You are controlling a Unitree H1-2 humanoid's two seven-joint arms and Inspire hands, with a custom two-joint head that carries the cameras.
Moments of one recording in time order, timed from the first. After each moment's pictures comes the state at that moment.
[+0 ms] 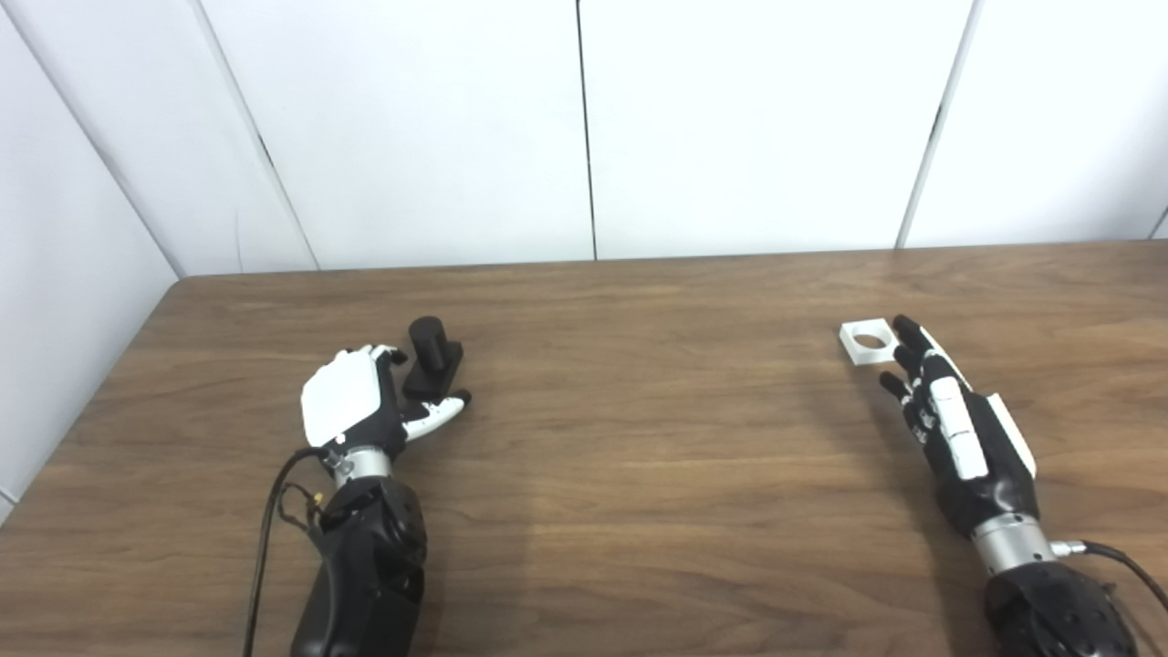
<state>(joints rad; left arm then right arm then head) -0.31 0.15 -0.02 0.20 1.06 0.47 0.09 -0.12 -0.16 -0.11 0.02 0.19 -0.01 0.13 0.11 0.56</state>
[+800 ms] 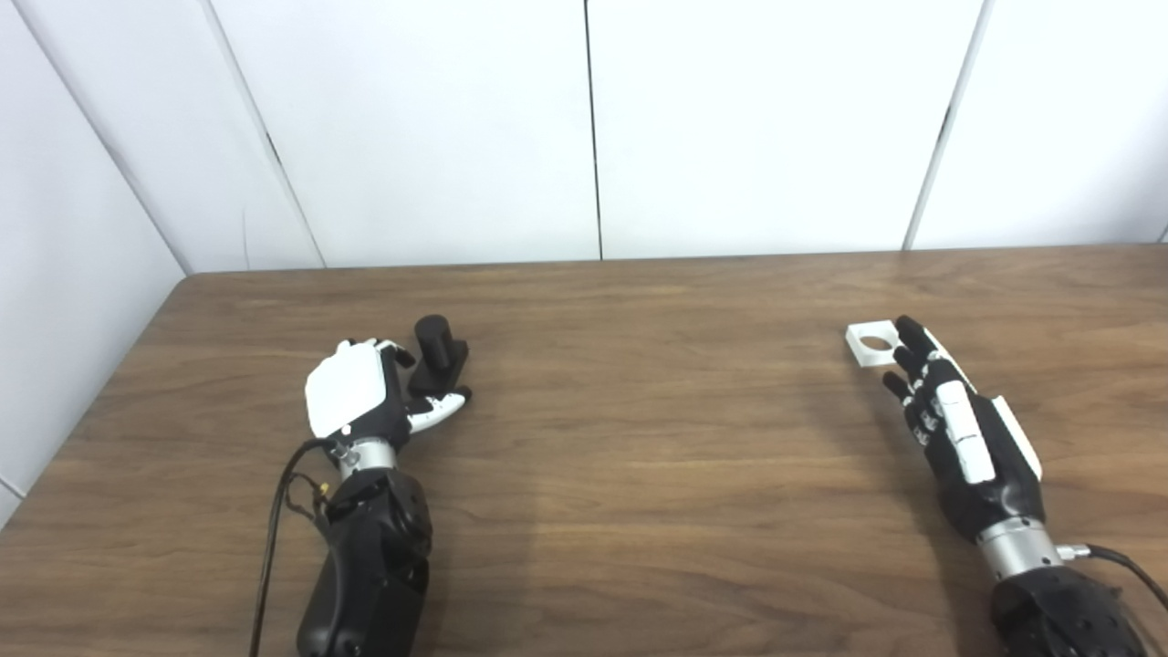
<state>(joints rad) -0.34 0.15 -0.03 0.23 1.06 0.47 0.12 -0.11 -0.17 -0.11 0.02 0.23 -0.02 0.16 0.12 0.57</state>
